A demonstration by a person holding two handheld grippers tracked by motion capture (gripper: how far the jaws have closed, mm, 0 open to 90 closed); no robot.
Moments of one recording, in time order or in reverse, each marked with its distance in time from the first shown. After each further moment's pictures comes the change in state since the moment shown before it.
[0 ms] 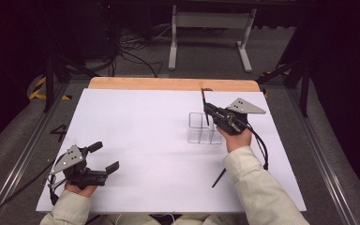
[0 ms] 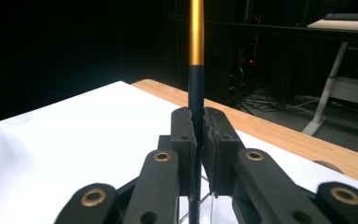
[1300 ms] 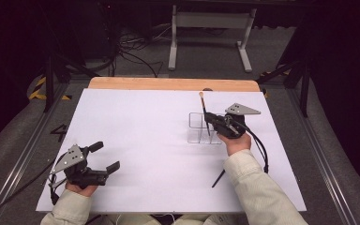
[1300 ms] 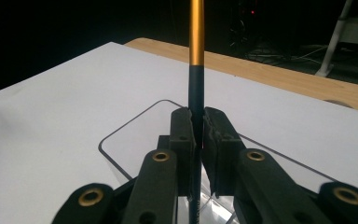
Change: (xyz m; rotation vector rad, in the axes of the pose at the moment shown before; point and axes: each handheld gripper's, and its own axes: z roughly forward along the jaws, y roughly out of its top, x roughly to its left) left arm 0.000 0.001 0.002 0.002 -0.006 0.002; right arm -0.008 -0.024 0.006 0.161 -0.010 0.095
